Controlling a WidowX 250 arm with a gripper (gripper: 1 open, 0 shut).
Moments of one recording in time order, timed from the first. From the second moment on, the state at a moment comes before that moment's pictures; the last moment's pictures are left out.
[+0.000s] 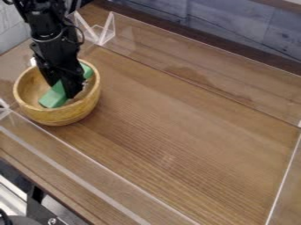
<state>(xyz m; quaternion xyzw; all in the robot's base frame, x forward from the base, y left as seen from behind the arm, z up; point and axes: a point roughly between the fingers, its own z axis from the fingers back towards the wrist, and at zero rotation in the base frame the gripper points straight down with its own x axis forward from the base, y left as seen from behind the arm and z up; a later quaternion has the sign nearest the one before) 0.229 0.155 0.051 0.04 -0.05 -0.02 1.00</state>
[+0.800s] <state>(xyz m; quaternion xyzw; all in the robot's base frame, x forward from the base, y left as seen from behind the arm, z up) 0.234 0.123 0.090 0.02 -0.05 0.01 1.00</state>
